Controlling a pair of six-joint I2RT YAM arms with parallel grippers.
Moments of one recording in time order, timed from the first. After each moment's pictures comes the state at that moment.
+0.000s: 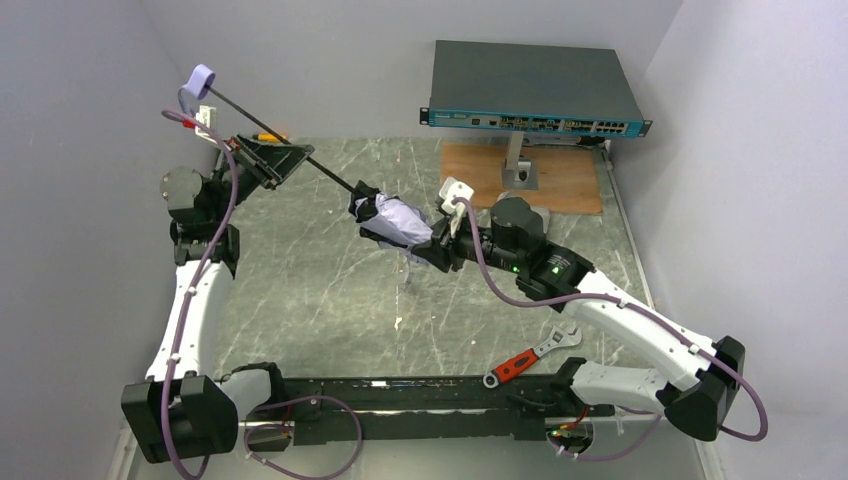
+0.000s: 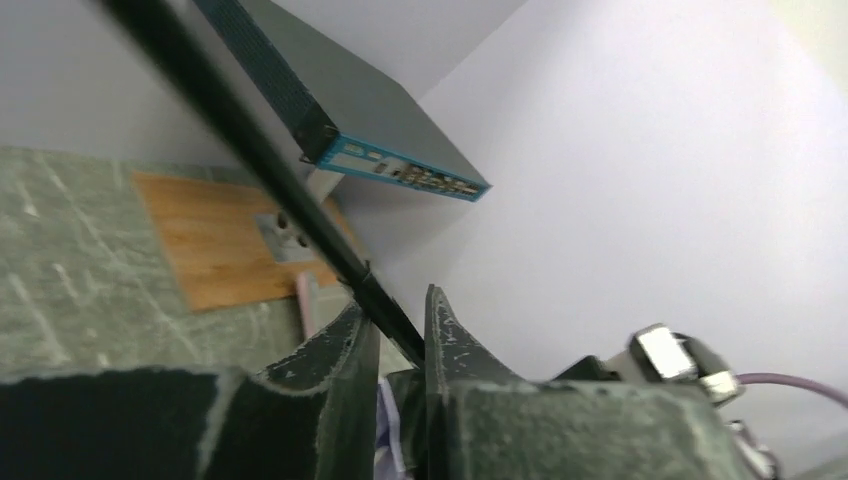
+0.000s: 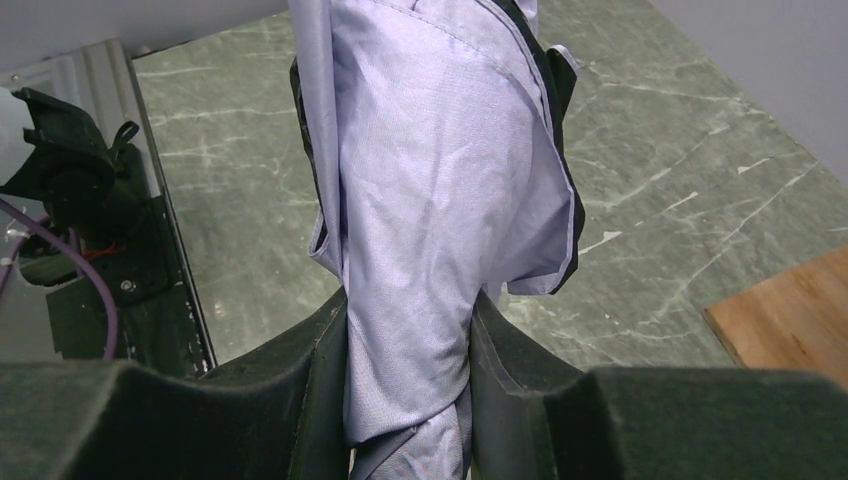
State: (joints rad) left arm 0.13 1.09 0.96 0.46 0.80 -1.05; right arm 0.84 1.09 1.04 -0.17 -0.25 -0.07
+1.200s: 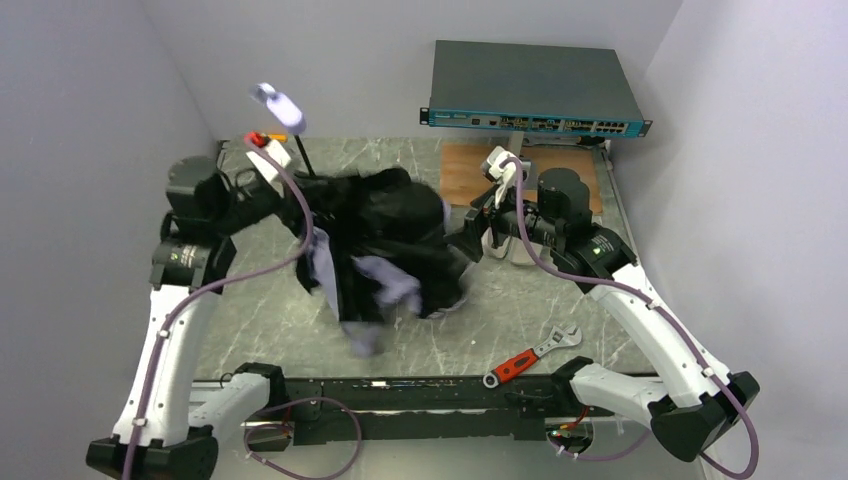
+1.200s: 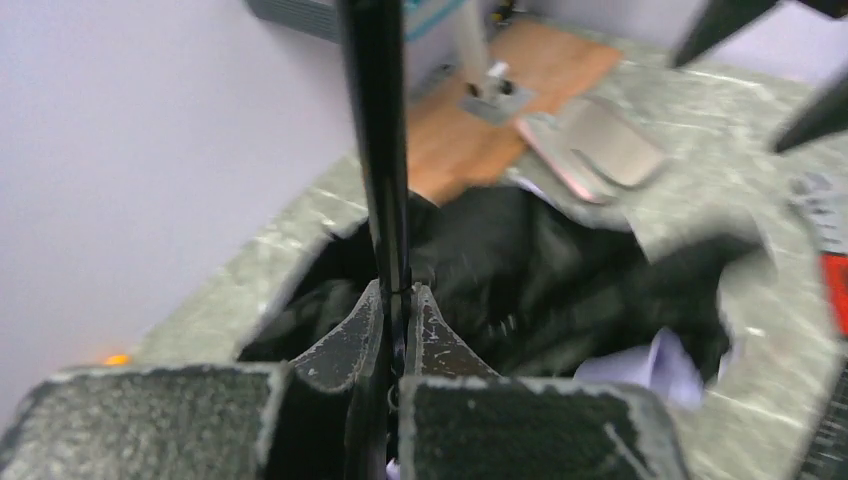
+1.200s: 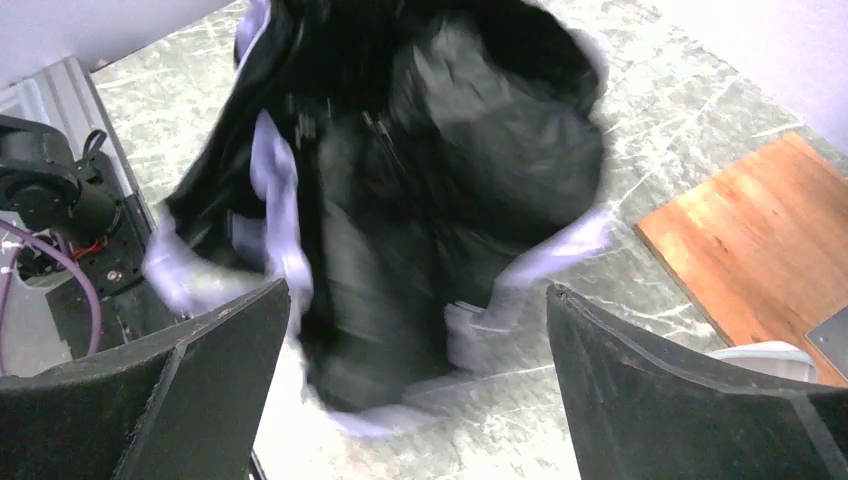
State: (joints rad) left arm -0.18 0.95 1.22 -0.41 0.73 0.27; right arm 0.54 1.05 1.16 -0.43 -0.45 -0.07
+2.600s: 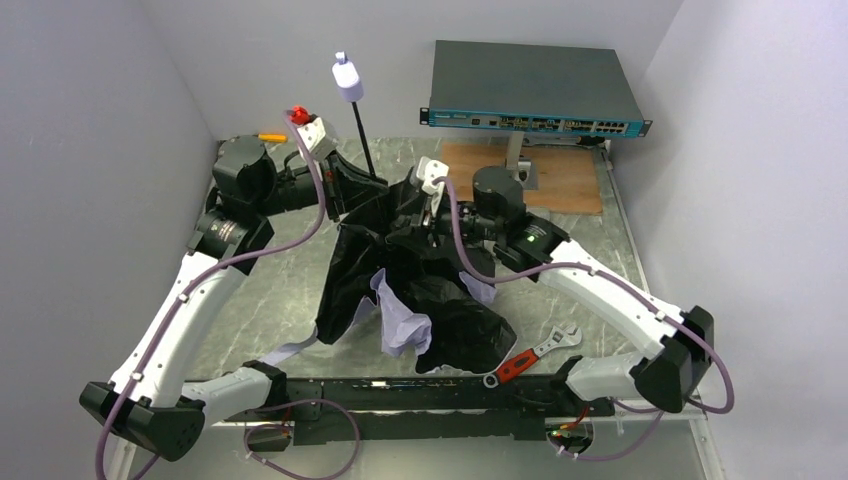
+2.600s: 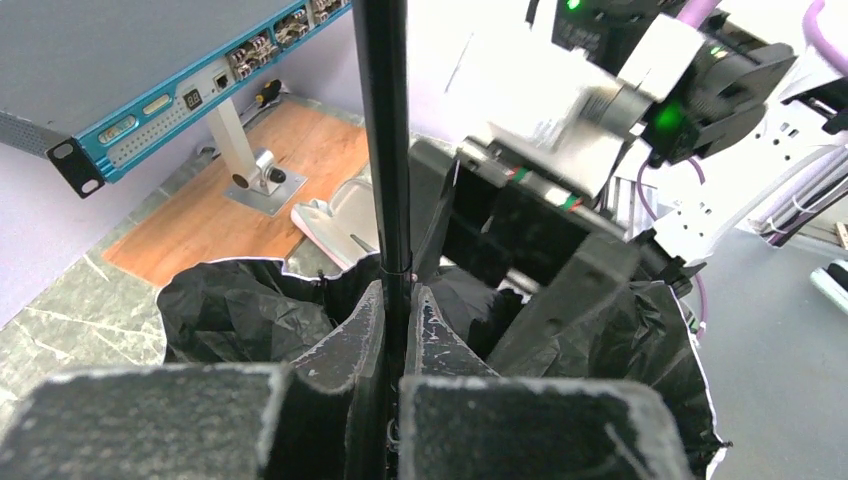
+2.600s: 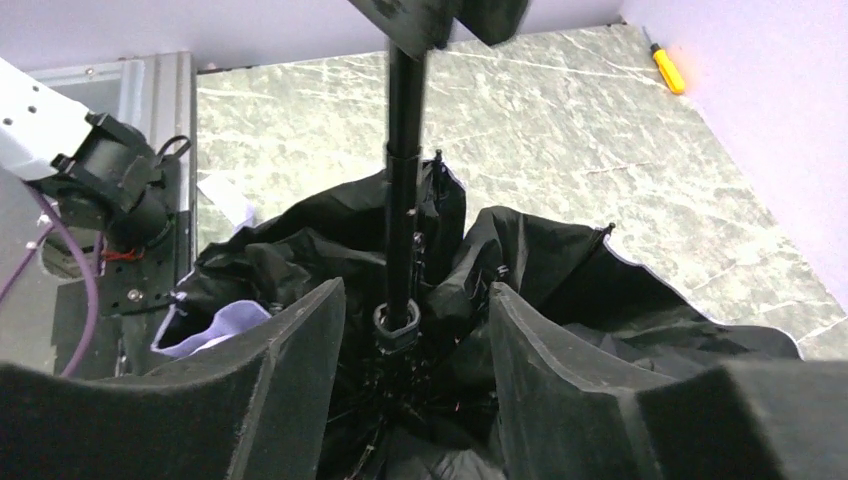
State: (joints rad) left arm -0.38 1.11 1.32 -0.21 0.84 -0.08; right arm 0.77 1.28 1.21 -0.11 -0.53 -0.16
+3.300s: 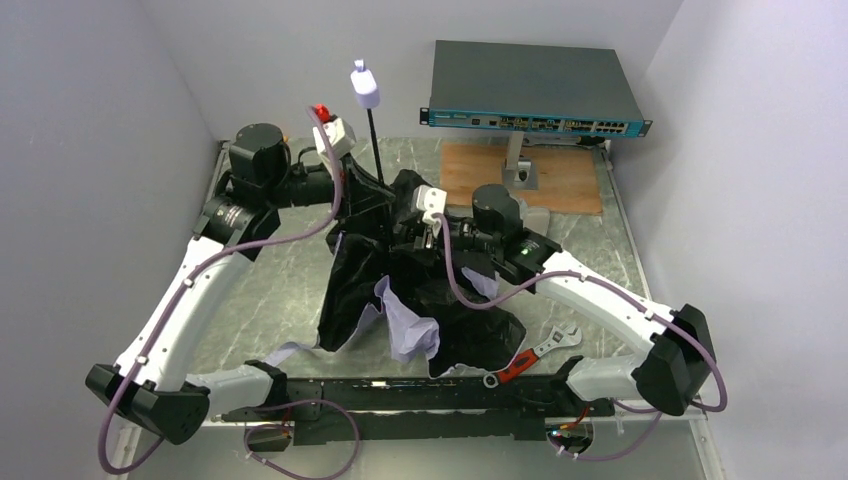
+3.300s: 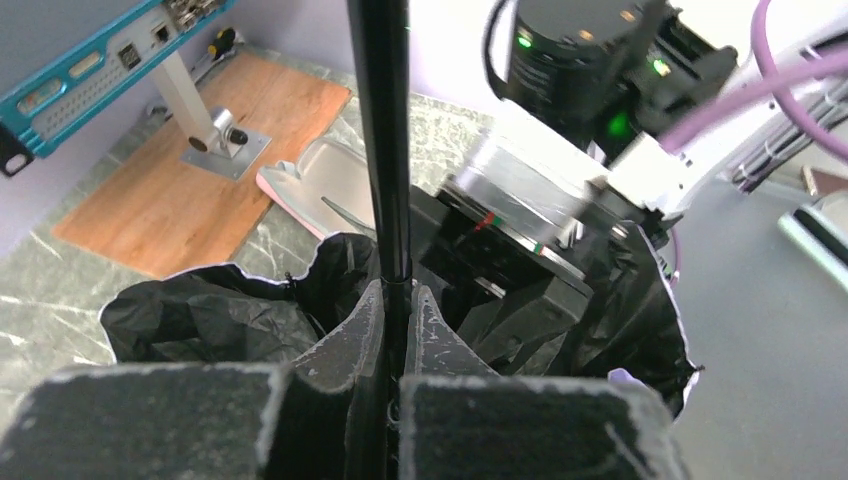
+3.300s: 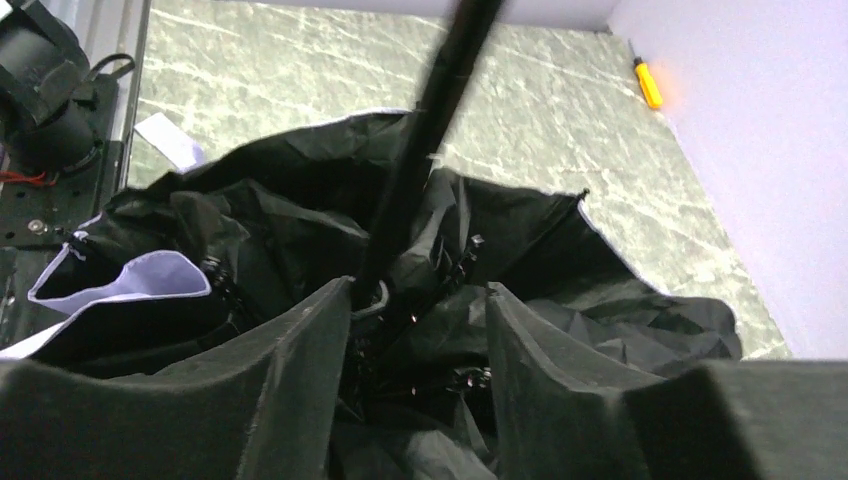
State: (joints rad) left arm -0.40 1.19 1.44 -0.39 0.87 -0.02; right arm 0.77 1.29 1.01 0.09 -0.56 -0.37
